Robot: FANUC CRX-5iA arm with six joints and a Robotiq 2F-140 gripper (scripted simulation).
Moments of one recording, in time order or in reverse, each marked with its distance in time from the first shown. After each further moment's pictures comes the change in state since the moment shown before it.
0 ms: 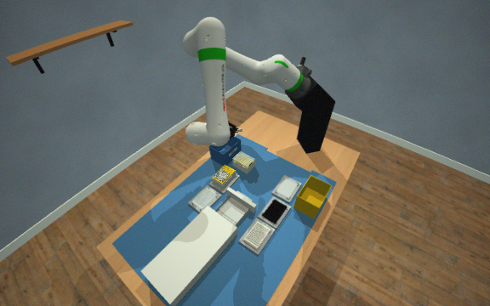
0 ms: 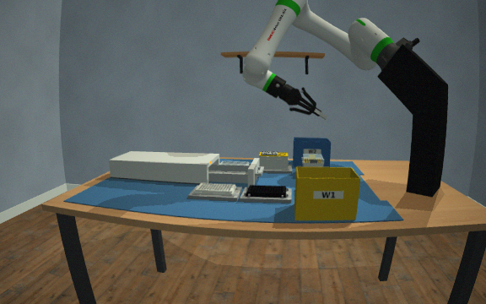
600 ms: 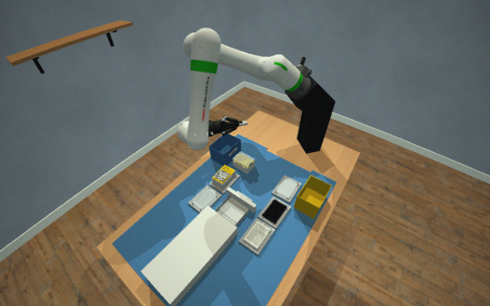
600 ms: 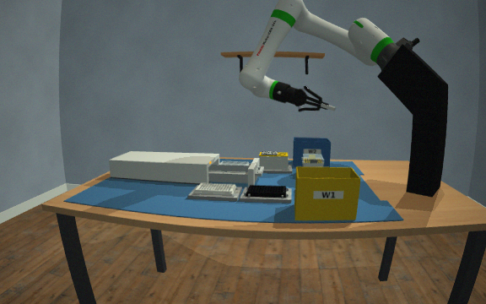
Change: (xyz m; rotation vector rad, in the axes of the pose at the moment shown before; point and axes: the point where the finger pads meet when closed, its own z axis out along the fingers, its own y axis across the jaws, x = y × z) arm -0.017 0.045 0.013 -0.247 -0.349 0.310
